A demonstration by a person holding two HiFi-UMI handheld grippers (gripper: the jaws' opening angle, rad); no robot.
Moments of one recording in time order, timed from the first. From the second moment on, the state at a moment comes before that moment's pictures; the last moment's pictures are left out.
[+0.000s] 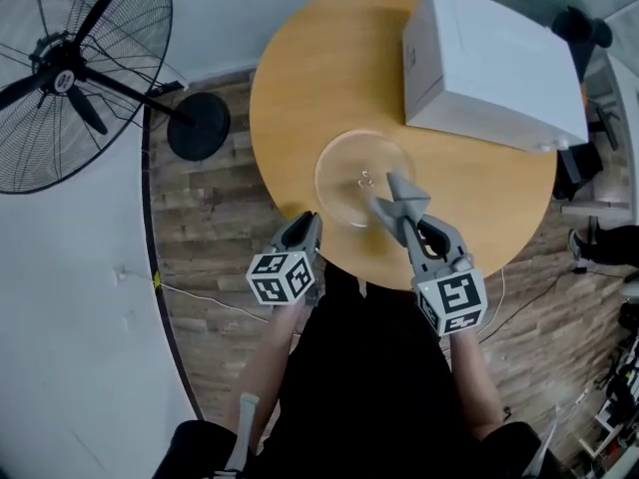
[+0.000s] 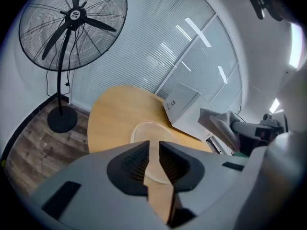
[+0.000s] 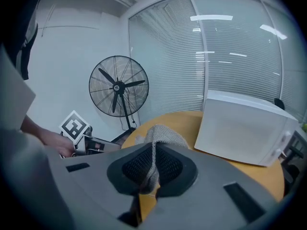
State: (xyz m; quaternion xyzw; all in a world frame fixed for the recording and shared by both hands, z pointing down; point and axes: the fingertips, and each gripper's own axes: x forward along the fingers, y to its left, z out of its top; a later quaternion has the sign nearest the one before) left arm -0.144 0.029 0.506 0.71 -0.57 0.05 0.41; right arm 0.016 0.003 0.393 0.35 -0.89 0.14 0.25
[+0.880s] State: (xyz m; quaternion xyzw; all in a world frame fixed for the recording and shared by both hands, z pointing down) left arm -0.134 0.012 0.598 0.63 -0.57 0.08 0.53; right arm -0.011 -0.010 0.488 0.29 -0.89 0.20 0.30
